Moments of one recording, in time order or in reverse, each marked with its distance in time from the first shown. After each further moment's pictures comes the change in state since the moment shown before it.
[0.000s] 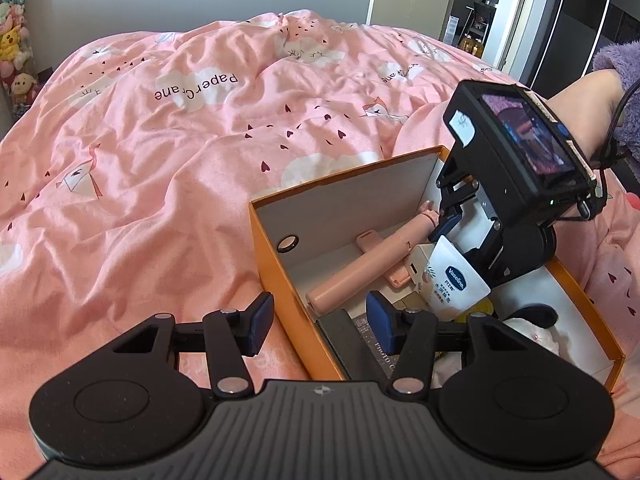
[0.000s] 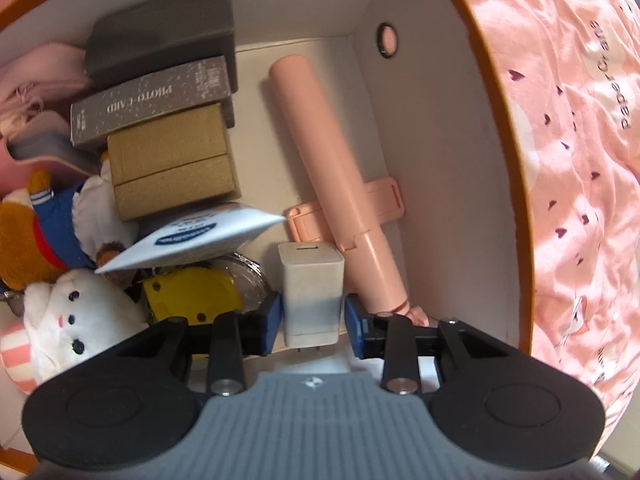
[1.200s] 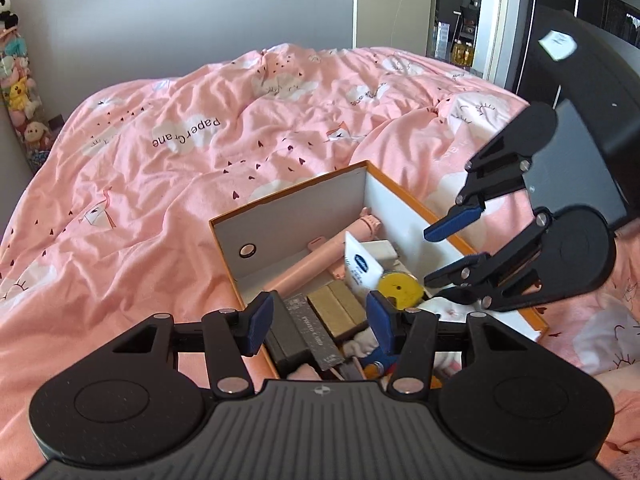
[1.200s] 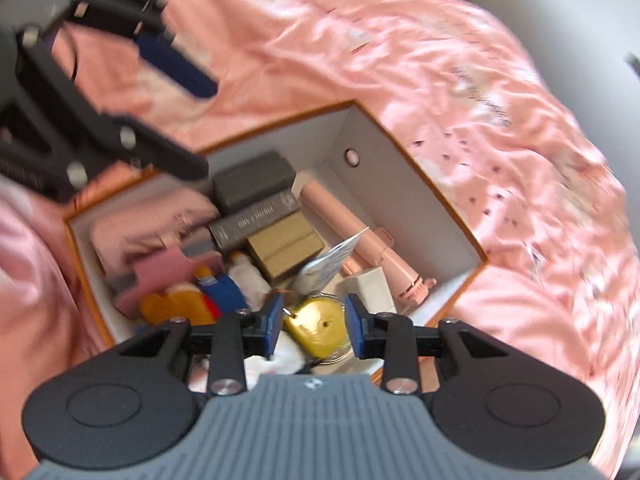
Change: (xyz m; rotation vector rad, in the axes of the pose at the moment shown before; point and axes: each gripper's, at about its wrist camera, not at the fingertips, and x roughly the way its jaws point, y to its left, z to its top) left arm -0.083 -0.095 -0.024 0.083 -0.085 0.079; right arm -0.139 0.118 -0.069 0.426 -0.429 -0.142
